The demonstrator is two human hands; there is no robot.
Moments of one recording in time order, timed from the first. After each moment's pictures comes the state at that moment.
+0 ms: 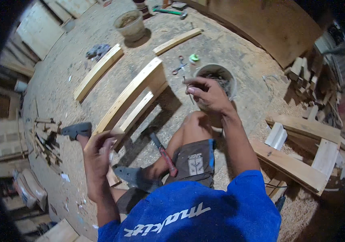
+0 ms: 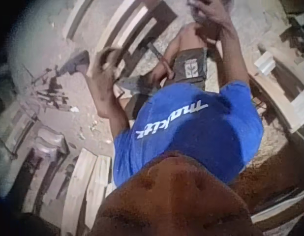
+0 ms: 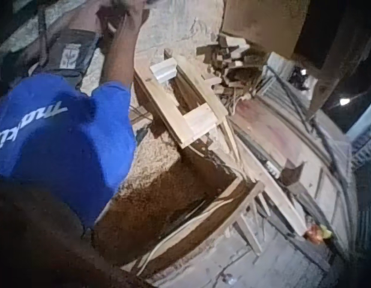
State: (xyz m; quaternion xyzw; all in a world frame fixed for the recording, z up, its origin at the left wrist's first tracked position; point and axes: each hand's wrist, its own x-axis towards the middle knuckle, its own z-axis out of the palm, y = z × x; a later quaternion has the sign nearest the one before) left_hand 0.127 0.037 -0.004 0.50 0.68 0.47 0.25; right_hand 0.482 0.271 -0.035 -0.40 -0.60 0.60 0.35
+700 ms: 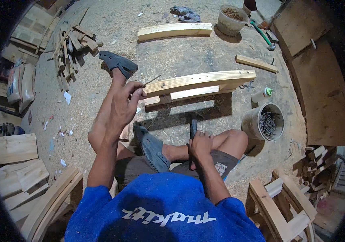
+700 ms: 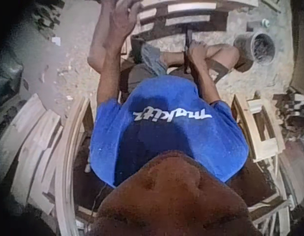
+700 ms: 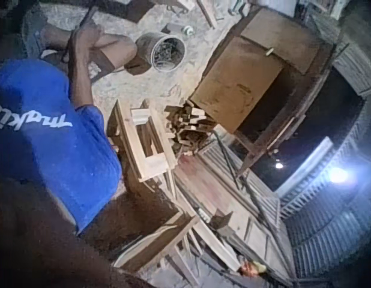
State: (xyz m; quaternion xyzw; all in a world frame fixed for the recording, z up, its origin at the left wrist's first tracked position) left_hand 0.032 -0.018 -0.039 0.42 0.75 0.49 0.11; right_hand 0.333 0.090 -0.203 -0.40 -0.90 0.12 -0.11
